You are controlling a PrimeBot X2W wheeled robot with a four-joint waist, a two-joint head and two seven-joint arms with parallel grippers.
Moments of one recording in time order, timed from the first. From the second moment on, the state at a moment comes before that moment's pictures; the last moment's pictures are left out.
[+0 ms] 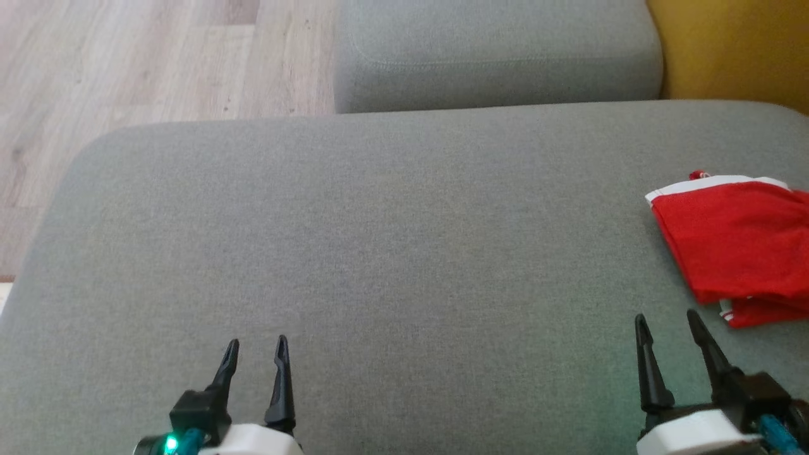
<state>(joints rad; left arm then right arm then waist) 0.15 0.05 -0.26 0.17 -0.19 0.16 -0.25 0.16 -0.04 -0.05 0.13 0.00 0.12 -0.19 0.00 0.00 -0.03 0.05</state>
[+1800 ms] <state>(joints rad) 0.18 0.06 -0.21 0.27 -0.50 0.10 -0.19 0.14 -0.04 -0.05 0.34 0.36 0.12 -0.17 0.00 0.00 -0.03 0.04</state>
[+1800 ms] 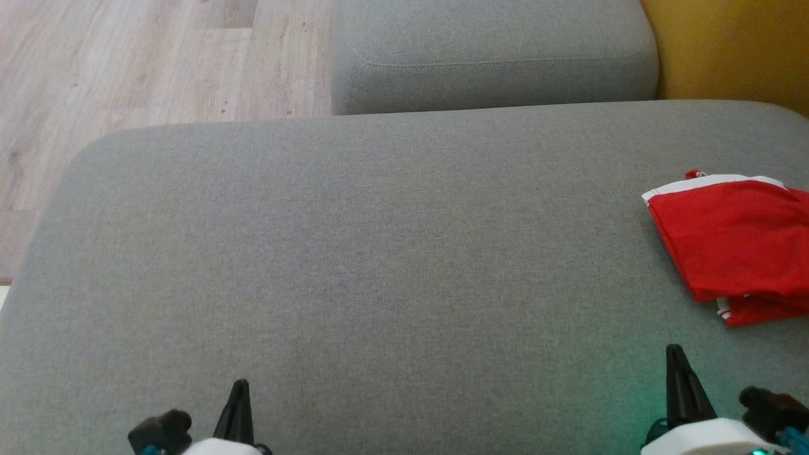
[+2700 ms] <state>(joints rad) 0.13 0.06 -0.16 0.27 -0.82 0.04 -0.12 0.09 -0.04 -0.07 0.32 0.70 0.12 -0.10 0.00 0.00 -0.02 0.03</state>
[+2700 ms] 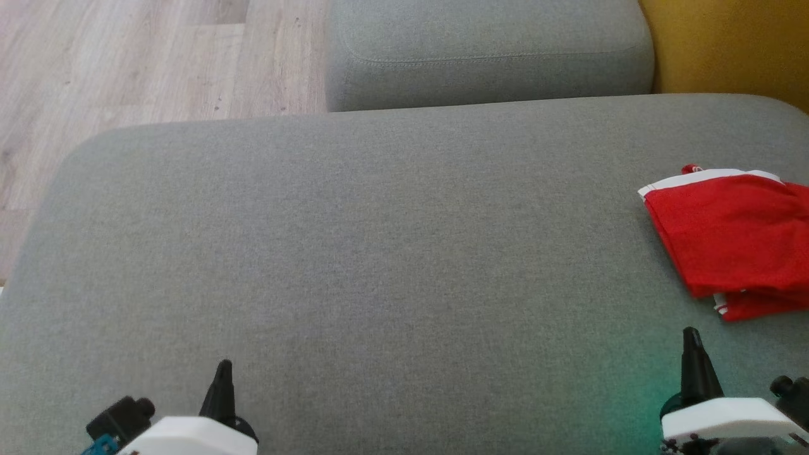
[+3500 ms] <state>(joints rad) 0.07 0.07 -0.10 0.27 -1.09 -0.01 -0.06 0.04 -0.04 -0.09 0.31 0.99 0.12 -0.03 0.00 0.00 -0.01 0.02</state>
